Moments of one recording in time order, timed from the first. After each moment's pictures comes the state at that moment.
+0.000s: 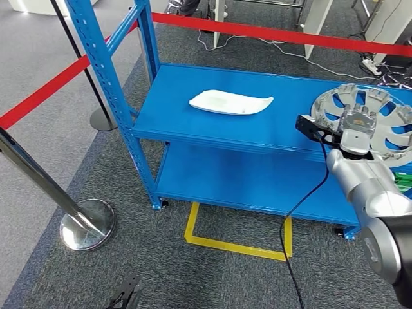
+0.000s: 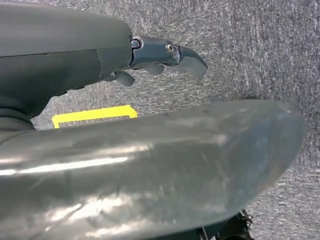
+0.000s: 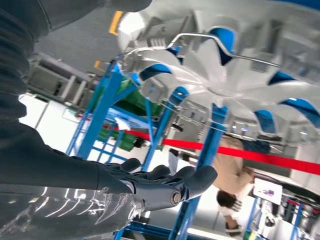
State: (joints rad) left arm -0.22 -0.20 1.08 -0.20 -1.43 -0.05 -0.03; right arm -1.03 -0.23 0.18 -0.27 1.37 -0.10 0.37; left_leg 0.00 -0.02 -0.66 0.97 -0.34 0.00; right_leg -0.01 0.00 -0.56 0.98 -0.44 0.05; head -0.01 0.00
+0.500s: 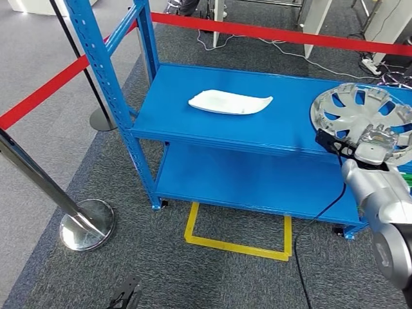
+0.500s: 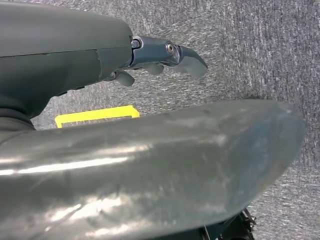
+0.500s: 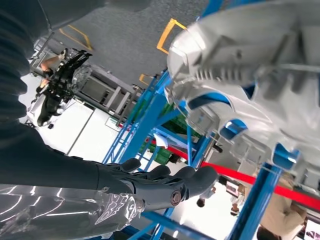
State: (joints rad) left arm -0.22 -0.20 1.08 -0.20 -1.43 -0.04 -0.02; right arm -0.97 -0.30 0.13 -0.26 1.39 -0.04 0.45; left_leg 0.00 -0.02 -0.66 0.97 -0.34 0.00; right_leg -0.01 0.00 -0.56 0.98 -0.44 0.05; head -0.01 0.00
